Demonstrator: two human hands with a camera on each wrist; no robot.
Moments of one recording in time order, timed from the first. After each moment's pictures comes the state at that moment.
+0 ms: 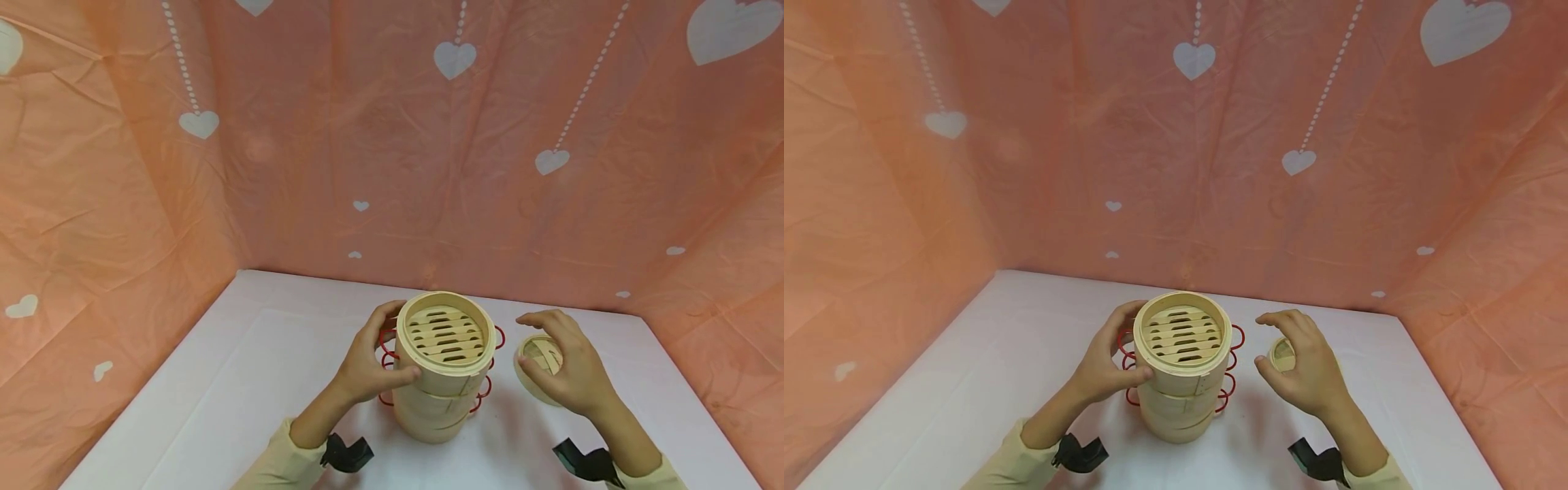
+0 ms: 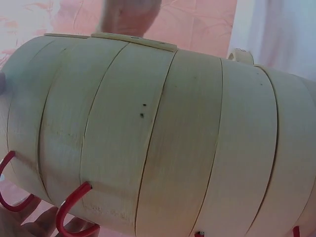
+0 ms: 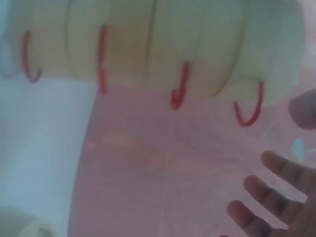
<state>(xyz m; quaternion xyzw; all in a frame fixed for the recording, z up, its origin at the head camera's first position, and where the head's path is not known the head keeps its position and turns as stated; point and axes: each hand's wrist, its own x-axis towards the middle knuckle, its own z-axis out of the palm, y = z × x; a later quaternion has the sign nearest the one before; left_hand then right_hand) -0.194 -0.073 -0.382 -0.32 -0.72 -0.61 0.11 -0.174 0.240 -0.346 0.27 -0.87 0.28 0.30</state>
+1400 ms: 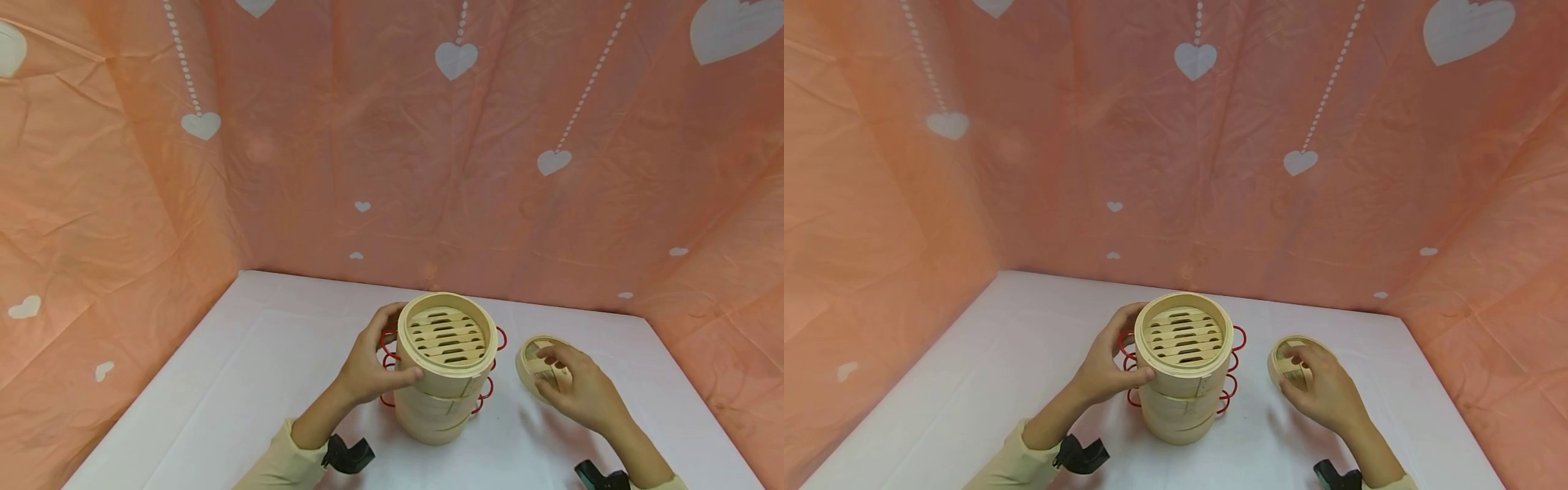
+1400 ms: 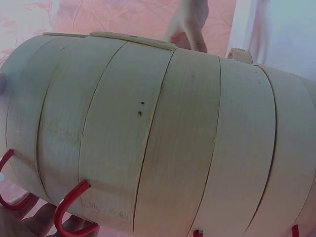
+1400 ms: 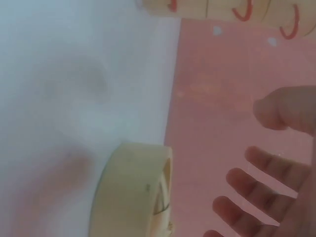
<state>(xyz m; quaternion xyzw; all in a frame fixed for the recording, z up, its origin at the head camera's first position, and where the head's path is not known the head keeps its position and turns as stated) -0.191 -0.071 -0.379 -0.32 -0.72 -0.60 0.11 -0.182 0.286 -0.411 0.20 -0.93 0.20 0.24</state>
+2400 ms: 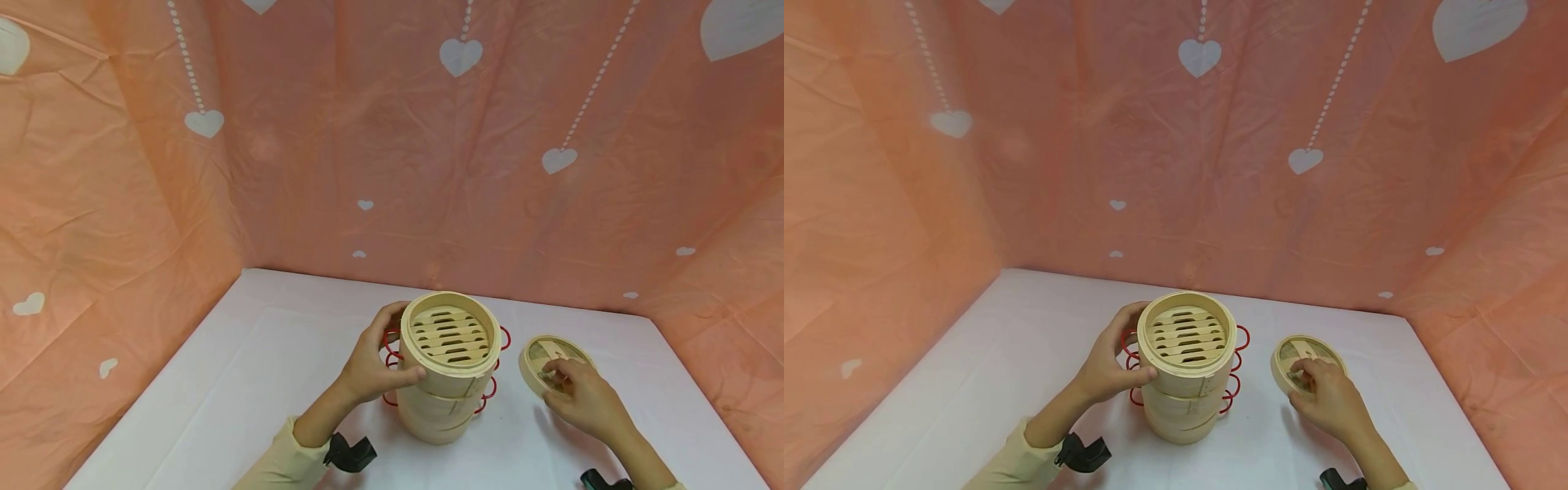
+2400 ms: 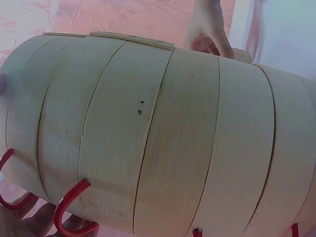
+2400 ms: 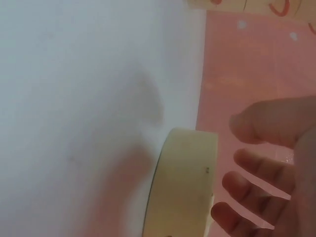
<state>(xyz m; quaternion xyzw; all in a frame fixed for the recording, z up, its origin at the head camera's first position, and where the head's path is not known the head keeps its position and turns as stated) -0.192 -0.073 -0.380 -0.31 -0.73 -0.60 0.10 -0.183 0.295 -0.431 0.13 -0.96 0.20 0.16</state>
